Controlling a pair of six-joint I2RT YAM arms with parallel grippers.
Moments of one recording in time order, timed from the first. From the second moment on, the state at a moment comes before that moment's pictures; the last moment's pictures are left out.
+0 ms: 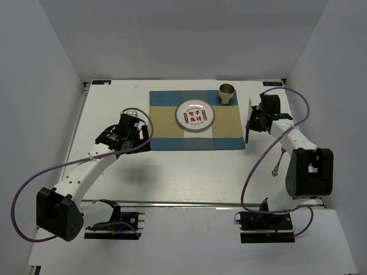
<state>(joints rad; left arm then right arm) -0.41 1.19 0.96 -0.75 -0.22 -0.45 0.04 1.51 1.02 -0.38 -0.03 0.30</state>
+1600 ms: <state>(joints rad) -0.41 1.19 0.96 -0.73 -0.19 -0.43 0.24 1.95 1.33 -0.51 0.05 0.24</state>
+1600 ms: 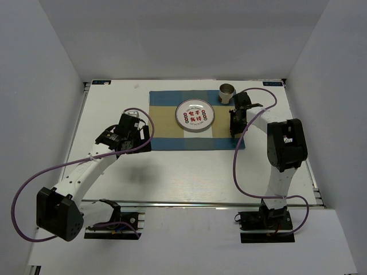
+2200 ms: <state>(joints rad) -0.41 1.19 0.96 -0.73 -0.17 -0.43 0.24 1.97 1.36 -0.53 0.05 0.22</state>
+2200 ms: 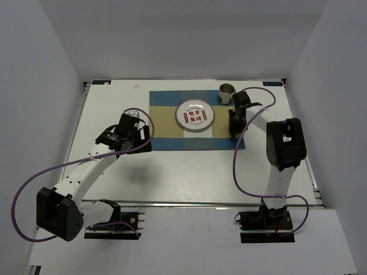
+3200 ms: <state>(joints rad) -0.41 1.20 0.94 -0.71 -0.13 -0.41 -0.02 1.44 0.83 -0.56 0.47 0.67</state>
